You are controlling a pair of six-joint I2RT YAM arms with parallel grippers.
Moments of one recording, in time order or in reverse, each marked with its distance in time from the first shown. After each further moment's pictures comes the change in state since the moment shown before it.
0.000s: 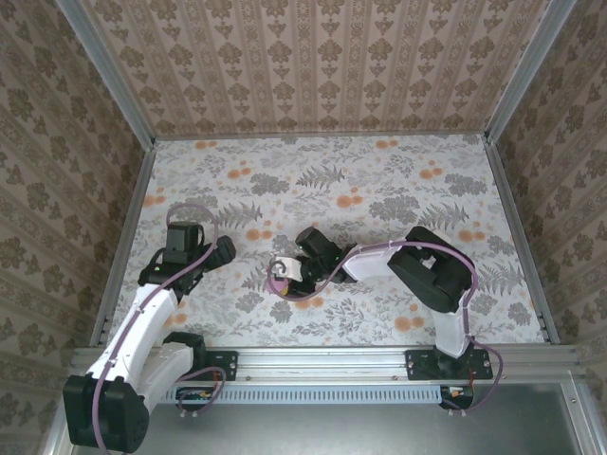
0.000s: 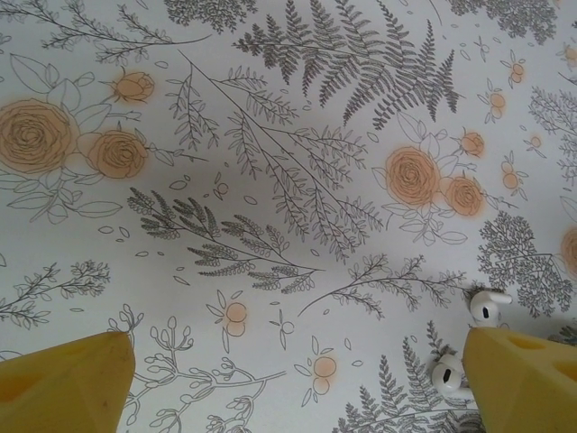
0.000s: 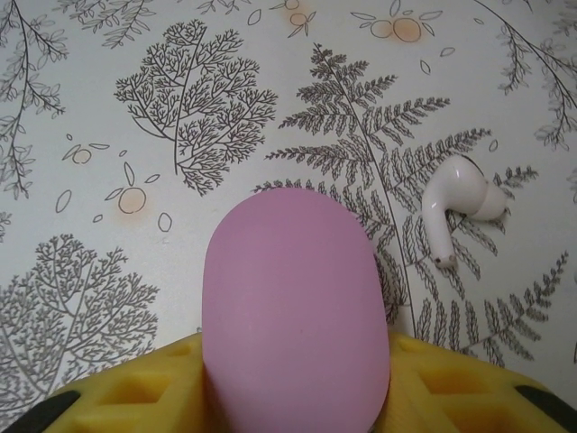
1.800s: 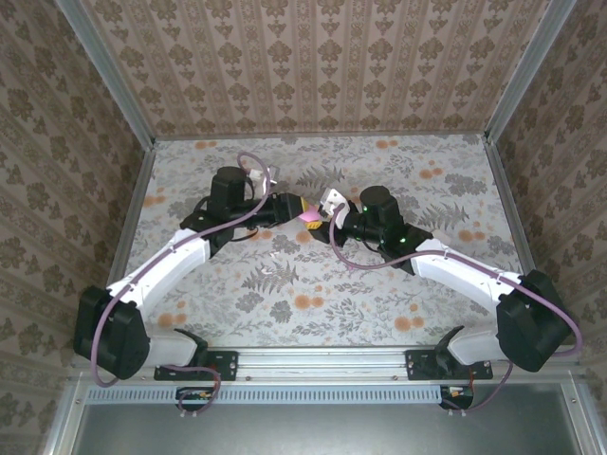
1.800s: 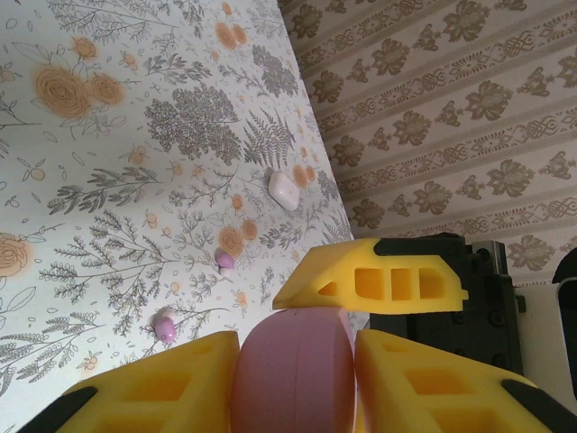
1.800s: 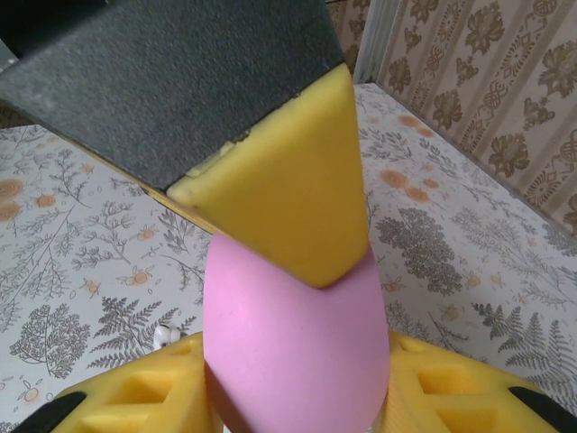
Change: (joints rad) left arm -0.323 0.438 0.381 0.464 0.706 -0.294; right arm -0.226 -0.578 -0.106 0.057 0.108 0.279
